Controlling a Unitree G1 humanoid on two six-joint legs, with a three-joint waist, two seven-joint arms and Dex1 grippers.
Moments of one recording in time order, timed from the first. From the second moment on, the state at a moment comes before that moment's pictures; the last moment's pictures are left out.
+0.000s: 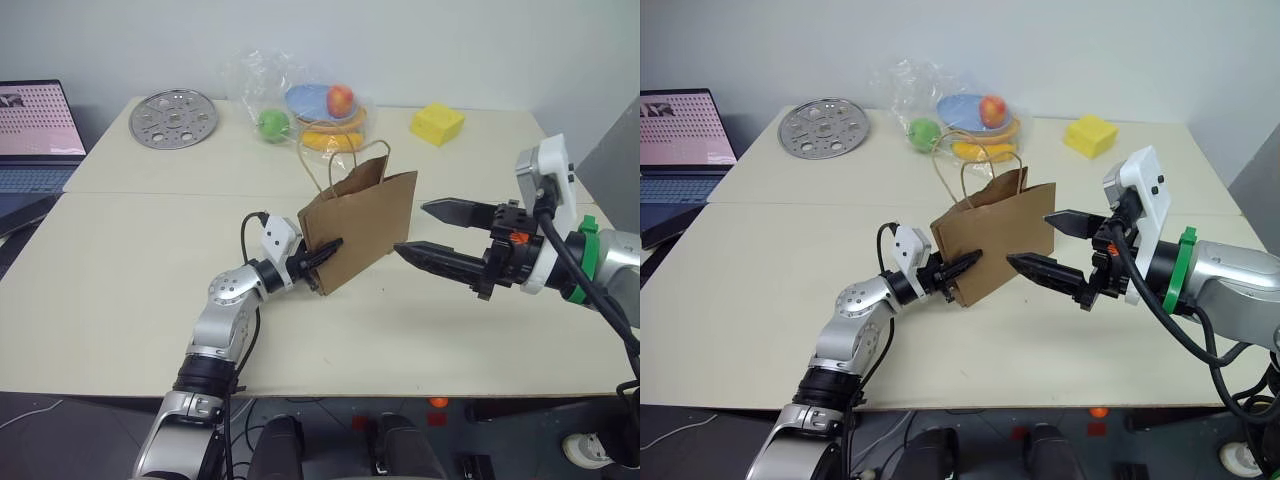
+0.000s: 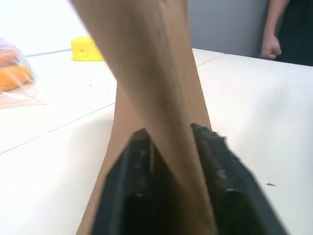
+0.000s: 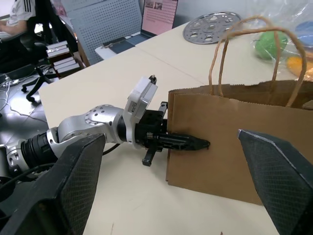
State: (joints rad) left arm -0.45 0.27 -0.05 0.25 -0.26 0.03 -0.80; right arm -0.52 -0.94 -0.25 -0.65 1.56 1.07 0.11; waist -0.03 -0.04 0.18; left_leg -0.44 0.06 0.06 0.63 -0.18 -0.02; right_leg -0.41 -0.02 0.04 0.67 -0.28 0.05
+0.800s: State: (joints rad) left arm -0.83 0.35 -0.14 0.77 -0.35 0.12 -1.53; right arm -0.51 -1.25 -0.30 -0.60 1.71 1.07 0.35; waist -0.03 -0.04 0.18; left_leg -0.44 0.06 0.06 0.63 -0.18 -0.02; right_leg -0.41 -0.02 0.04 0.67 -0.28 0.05
